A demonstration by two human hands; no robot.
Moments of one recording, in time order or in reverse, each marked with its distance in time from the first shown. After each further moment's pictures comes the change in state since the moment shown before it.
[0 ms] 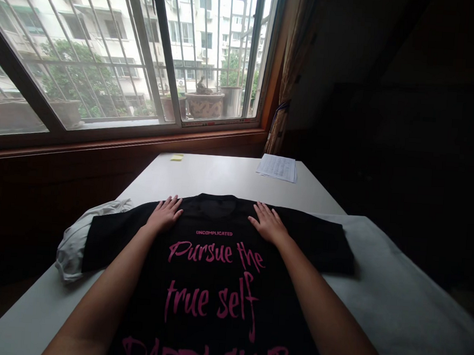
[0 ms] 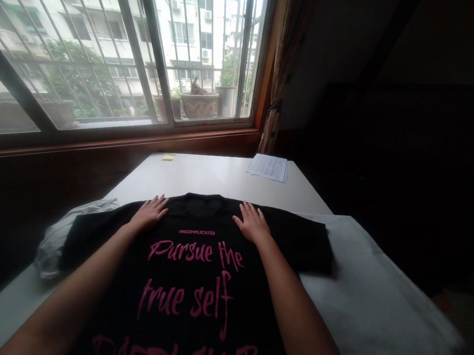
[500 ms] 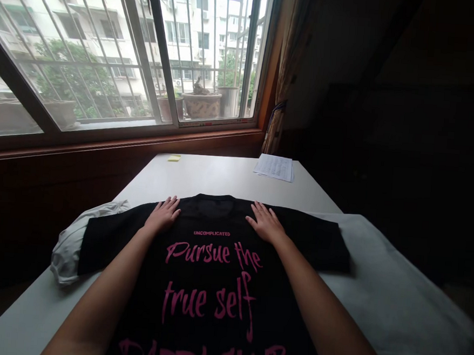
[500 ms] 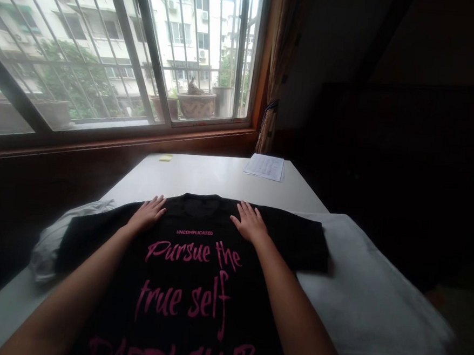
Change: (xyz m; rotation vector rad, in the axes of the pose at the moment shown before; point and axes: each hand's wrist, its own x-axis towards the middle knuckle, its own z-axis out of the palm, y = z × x) left_hand 0.005 0.004 0.003 -0.025 0.020 0.014; right_hand 0.000 0.000 0.000 0.016 -0.012 0.004
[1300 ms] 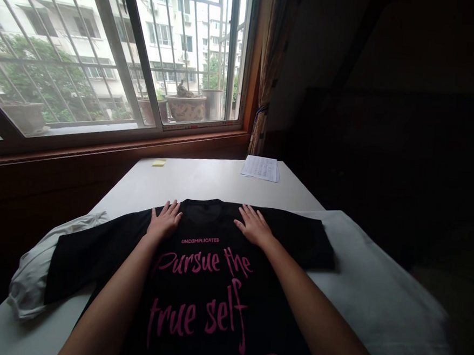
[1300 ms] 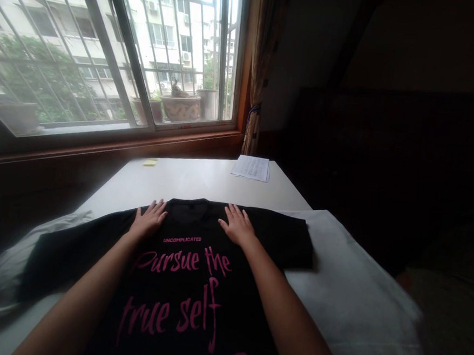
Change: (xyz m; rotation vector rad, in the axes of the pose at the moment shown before) left_hand 0.024 0.060 -0.002 -0.028 -0.054 -0.051; right_hand -0.003 -0.003 -0.002 0.065 0.015 -0.007
